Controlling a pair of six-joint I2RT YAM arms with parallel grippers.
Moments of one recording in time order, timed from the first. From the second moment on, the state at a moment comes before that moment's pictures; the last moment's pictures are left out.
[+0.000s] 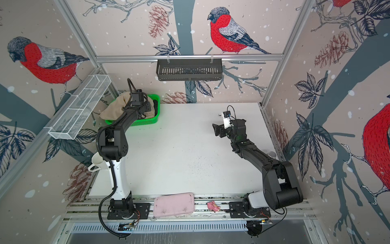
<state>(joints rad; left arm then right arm) -0.02 2.19 1.84 -0.28 -0.16 -0.11 0.24 1.43 0.75 0.35 -0.27 -0.03</state>
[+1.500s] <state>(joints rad) -0.46 1.88 2.14 -0.82 0.29 -0.13 0.78 1.08 0.66 0.17 -0.02 -0.13</state>
